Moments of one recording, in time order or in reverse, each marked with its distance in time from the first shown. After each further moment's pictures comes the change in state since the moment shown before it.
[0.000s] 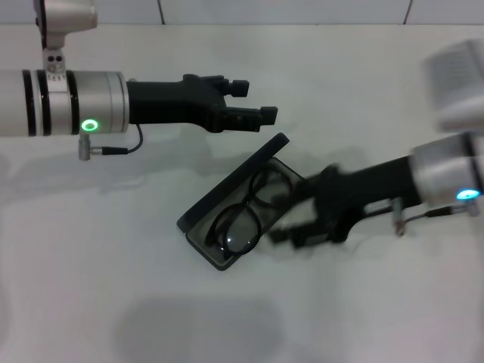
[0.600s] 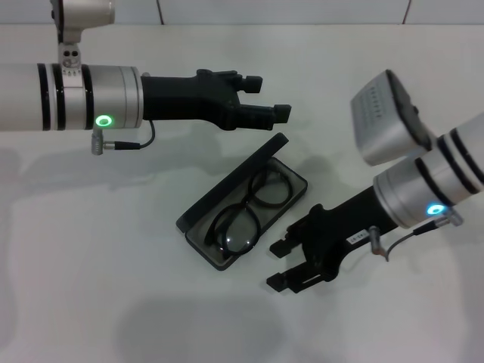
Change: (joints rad) left arm -0.026 -0.014 0.009 0.000 0.003 -0.013 0.019; right arm 0.126 0.006 -0.237 0.024 -0.084 0.059 0.191
